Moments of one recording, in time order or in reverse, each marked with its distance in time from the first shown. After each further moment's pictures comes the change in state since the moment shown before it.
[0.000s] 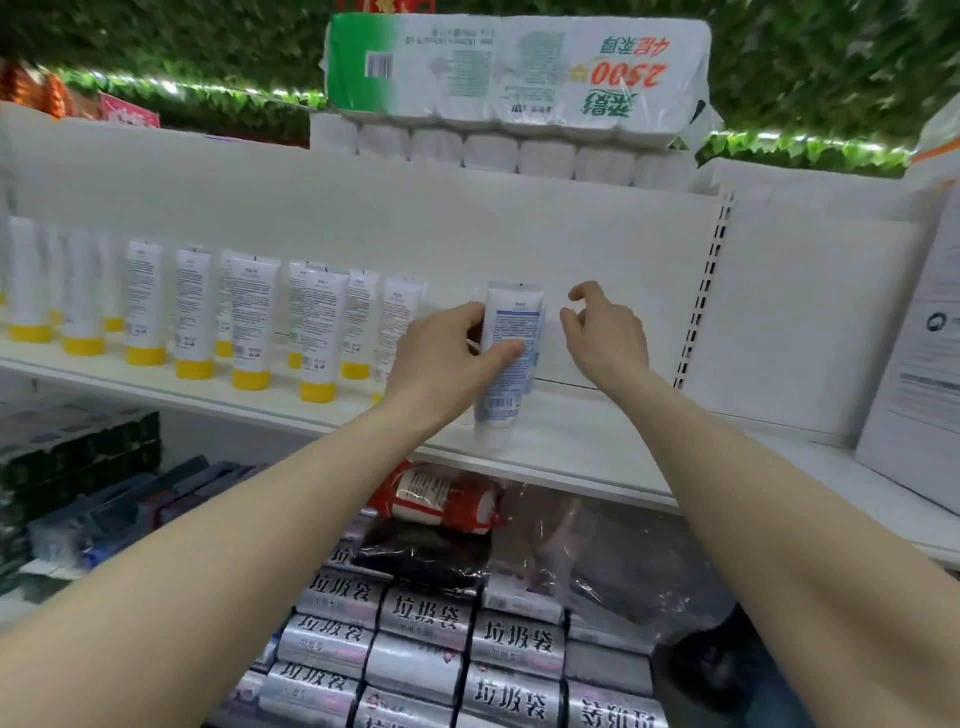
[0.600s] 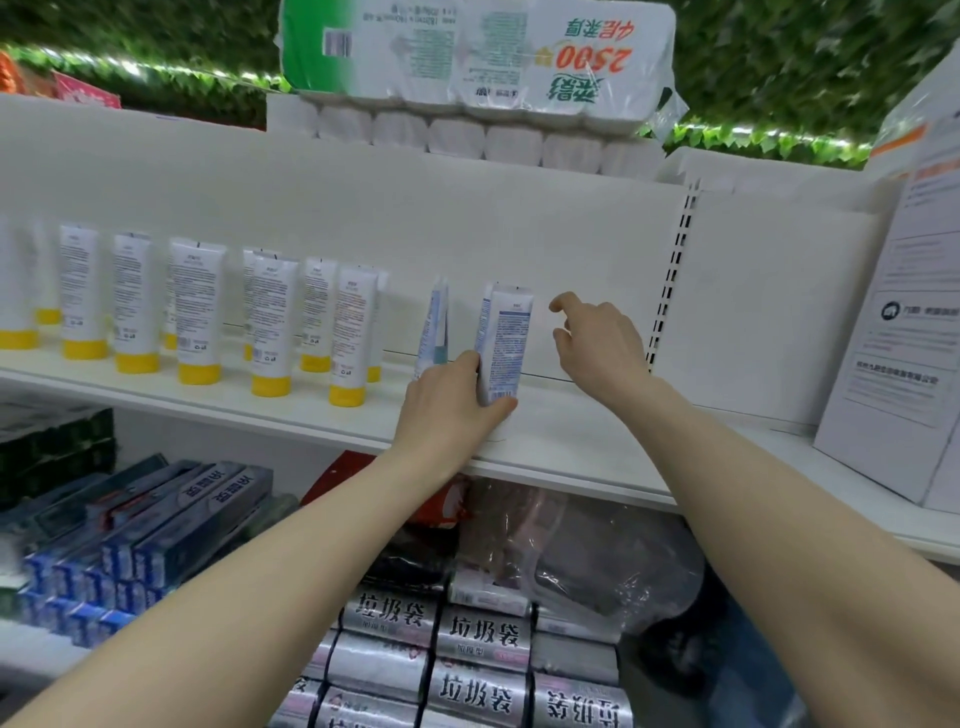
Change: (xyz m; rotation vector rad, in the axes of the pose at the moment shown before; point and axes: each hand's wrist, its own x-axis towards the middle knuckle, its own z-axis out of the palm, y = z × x) left_hand -0.019 -0.008 0.069 0.228 -0.091 -0.053; right_hand -0.011 0.033 -0.017 -0.295 -0.068 -0.171
